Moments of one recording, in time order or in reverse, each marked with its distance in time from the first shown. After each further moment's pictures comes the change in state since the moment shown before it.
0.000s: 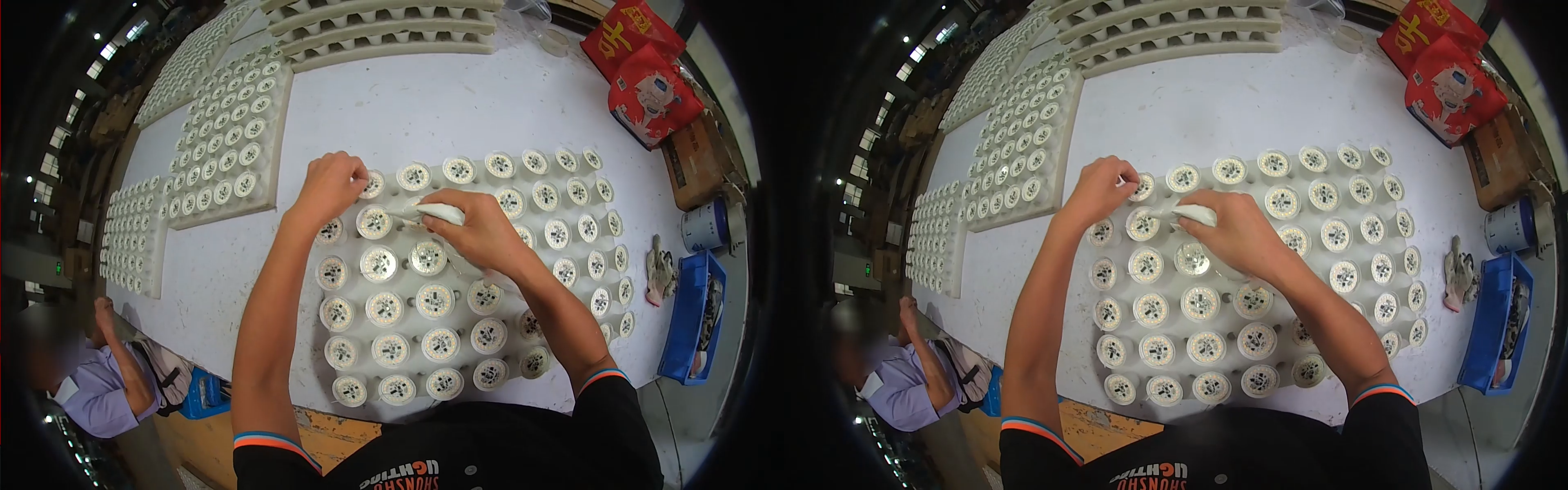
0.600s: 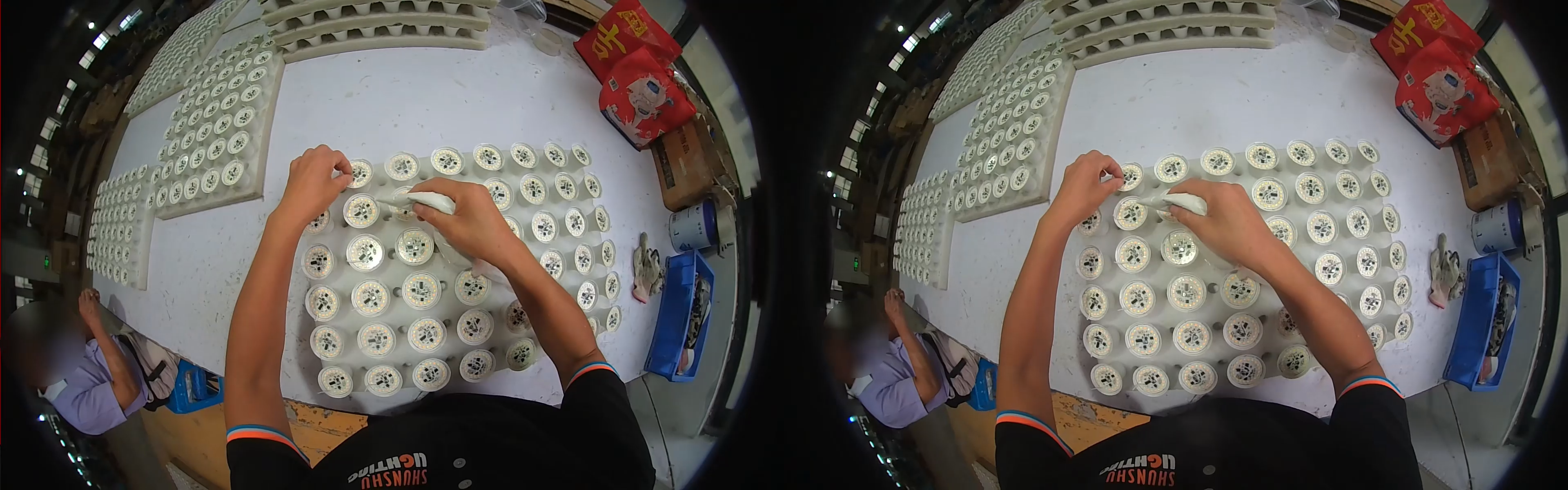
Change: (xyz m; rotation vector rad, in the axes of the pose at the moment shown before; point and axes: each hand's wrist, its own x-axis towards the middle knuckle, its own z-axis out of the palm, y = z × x) left_hand -0.019 0.003 0.005 -0.096 0.089 -0.080; right_hand -0.001 0.005 0.000 -0.051 0.041 -0.057
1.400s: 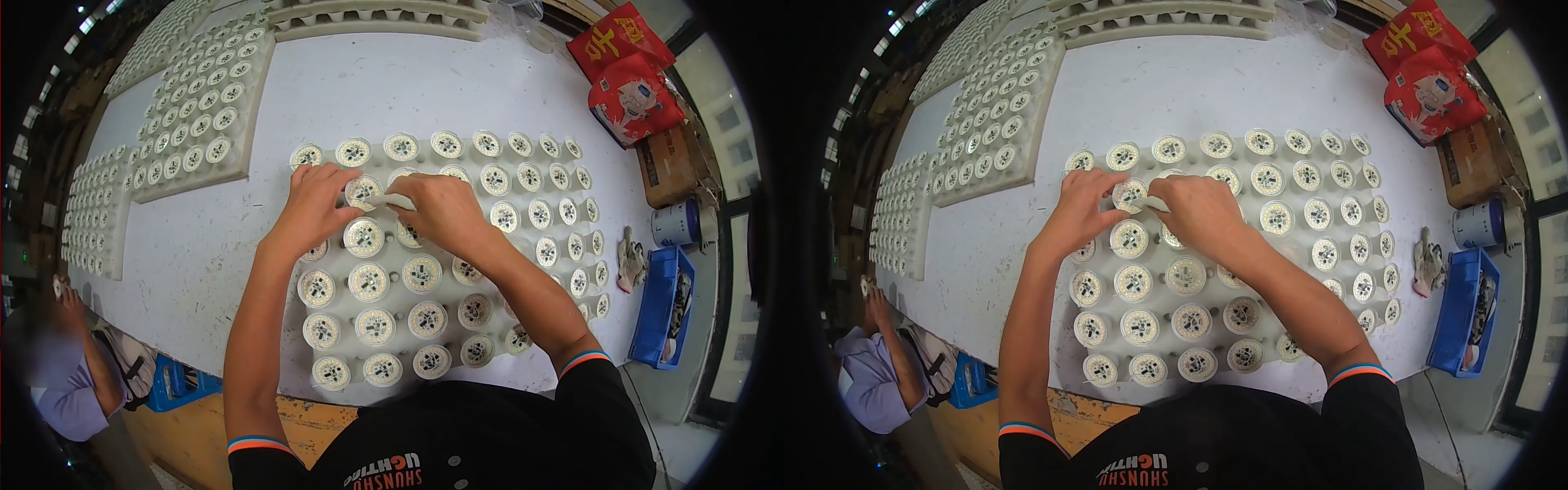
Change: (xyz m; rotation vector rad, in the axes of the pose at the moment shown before) left_hand -0.062 0.011 0.008 -0.109 -0.043 0.184; right_hand 0.008 -0.008 0.038 -0.556 -0.059 -0.151
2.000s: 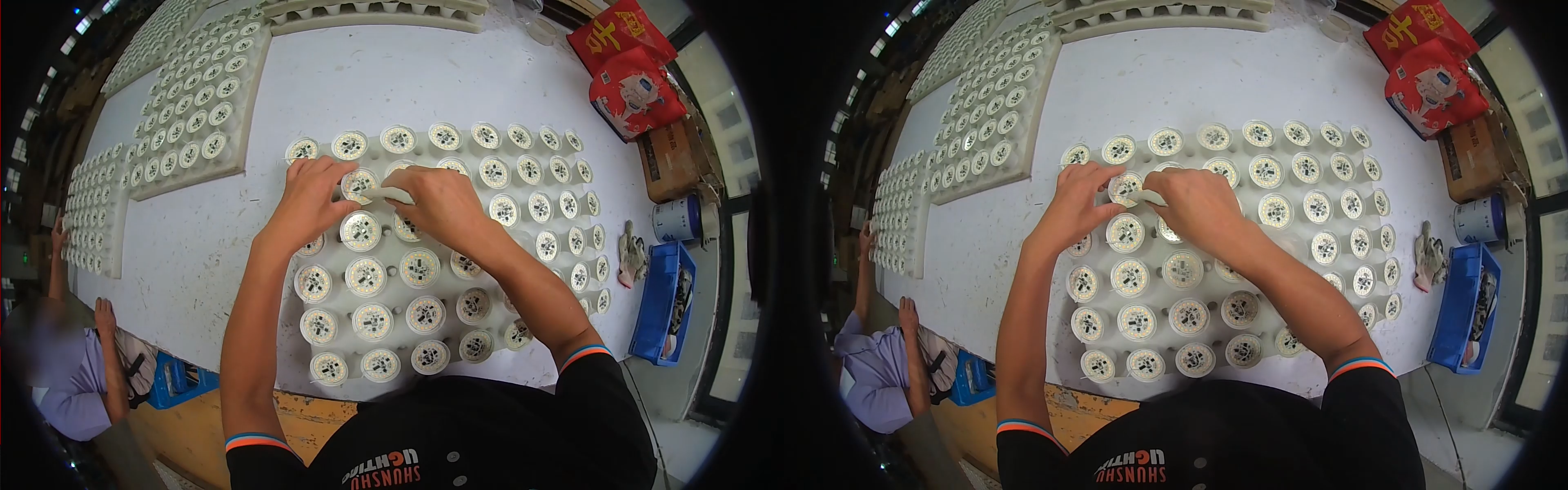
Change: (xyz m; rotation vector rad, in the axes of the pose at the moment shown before) left_hand 0.002 0.000 -0.001 0.001 -0.001 0.006; right_hand -0.001 0.002 -0.002 0.032 -0.027 0.009
